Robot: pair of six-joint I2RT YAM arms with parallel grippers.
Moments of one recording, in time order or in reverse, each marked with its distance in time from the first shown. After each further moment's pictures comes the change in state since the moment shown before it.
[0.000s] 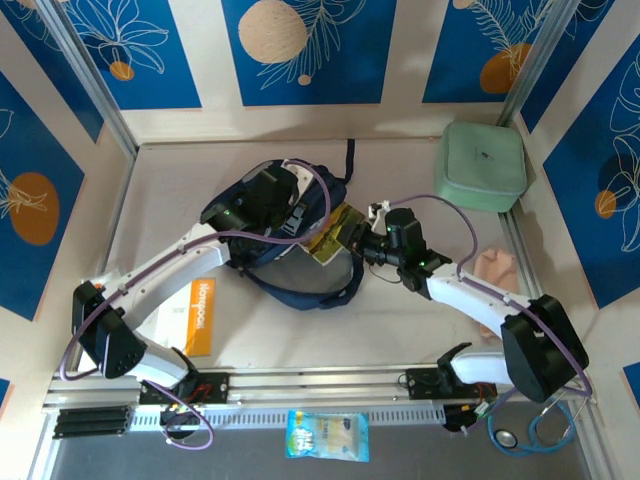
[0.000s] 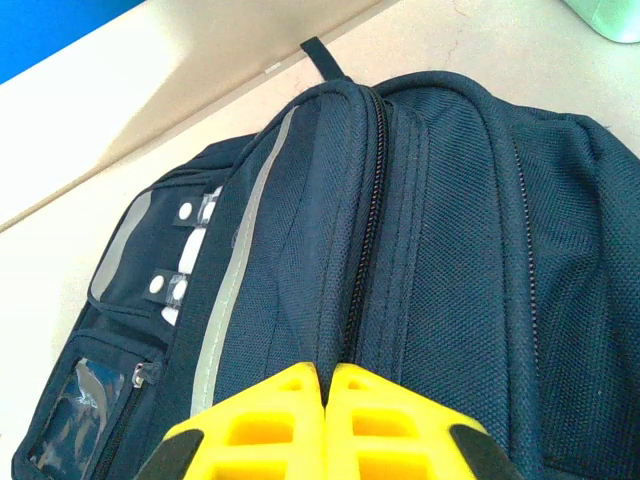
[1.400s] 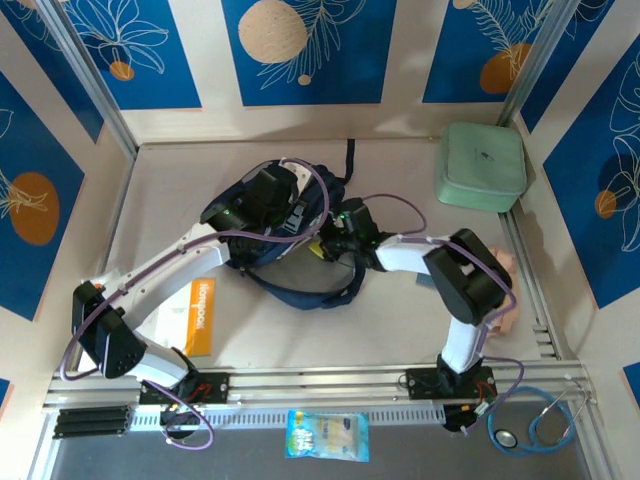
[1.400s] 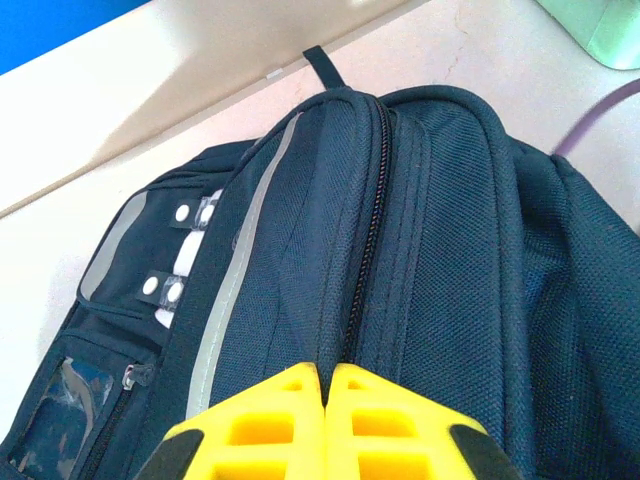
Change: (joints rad) left arm 0.004 0.000 0.000 0.015 0.003 -0.050; right arm 0.070 0.501 0.252 0.113 -0.009 0.211
